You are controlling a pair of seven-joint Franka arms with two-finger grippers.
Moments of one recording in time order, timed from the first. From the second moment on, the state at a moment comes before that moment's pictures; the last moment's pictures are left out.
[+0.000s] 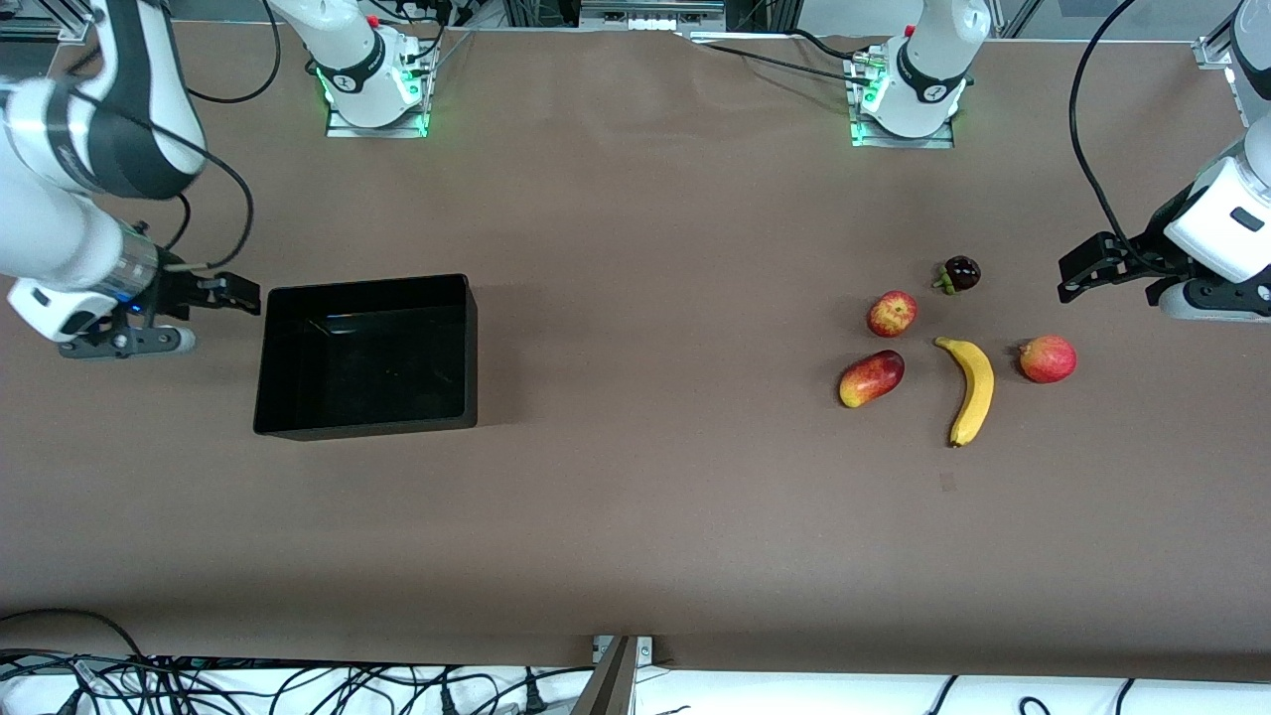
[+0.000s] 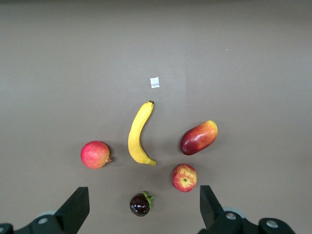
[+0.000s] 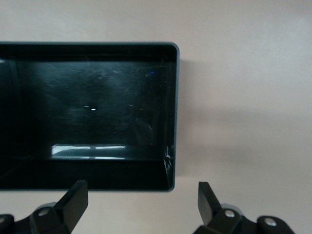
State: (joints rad) left arm -0.07 0.06 0.04 -1.61 0.01 1.72 -0.01; right arm 0.17 0.15 -0.20 -1.94 -0.01 1.98 -0.11
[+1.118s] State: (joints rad) left arm -0.07 0.06 0.04 -1.61 0.01 1.72 -0.01; right arm 0.13 0.41 -0.22 -1.99 0.04 2.23 -0.12
